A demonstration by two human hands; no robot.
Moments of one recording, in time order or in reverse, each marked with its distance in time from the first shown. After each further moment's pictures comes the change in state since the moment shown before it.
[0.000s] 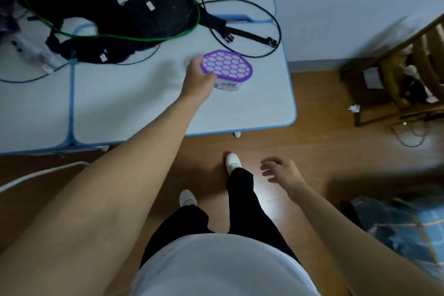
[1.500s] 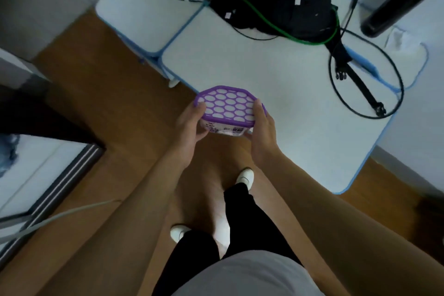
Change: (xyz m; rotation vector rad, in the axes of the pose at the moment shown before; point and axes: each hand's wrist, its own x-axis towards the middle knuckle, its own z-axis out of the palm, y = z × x) left_hand -0.172 -0.109 -0.018 -0.930 0.592 -0.264; right_hand 0.022 -0.124 0.126 0.100 -0.587 -0.311
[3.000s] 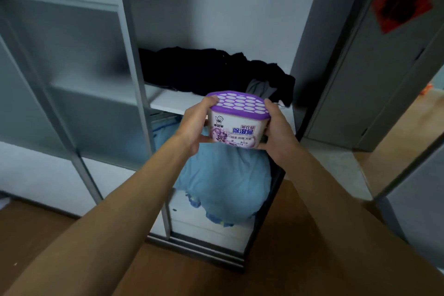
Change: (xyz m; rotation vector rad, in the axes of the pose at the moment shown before) left_hand -0.390 0.277 -0.652 -0.276 0.997 0.683; right_hand -0.447 0.034 0.728 -0.522 -1.255 -0.212
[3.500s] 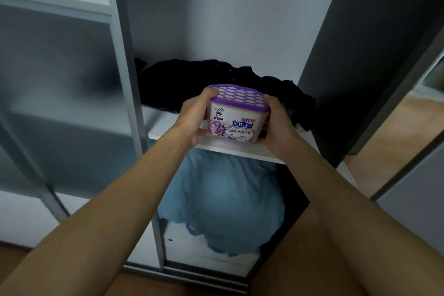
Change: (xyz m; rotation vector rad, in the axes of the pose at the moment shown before) left_hand 0.164 0.033 -0.065 -0.004 -0.062 -0.025; right_hand 0.131 -0.032 0.095 0.019 0.057 -0.002
